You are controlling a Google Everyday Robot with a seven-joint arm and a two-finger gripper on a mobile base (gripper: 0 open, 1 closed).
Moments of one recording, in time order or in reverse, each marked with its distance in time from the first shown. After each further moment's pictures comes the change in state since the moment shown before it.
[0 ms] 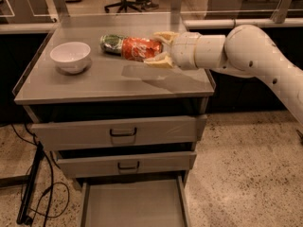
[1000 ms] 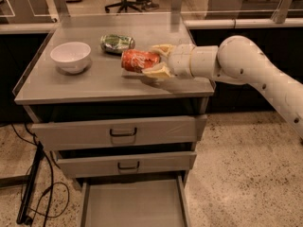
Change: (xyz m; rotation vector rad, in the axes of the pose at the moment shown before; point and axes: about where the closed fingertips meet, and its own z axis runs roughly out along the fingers) arm 0.031 0.023 0.019 -0.049 0.023 0.103
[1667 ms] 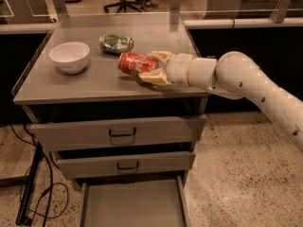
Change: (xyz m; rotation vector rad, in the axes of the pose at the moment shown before) arm 0.002 0.016 0.005 0.046 -0.082 0.106
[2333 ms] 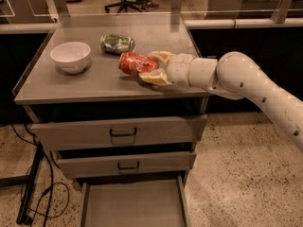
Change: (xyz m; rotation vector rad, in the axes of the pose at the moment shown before) arm 0.000 0.000 0.000 0.000 0.000 0.000
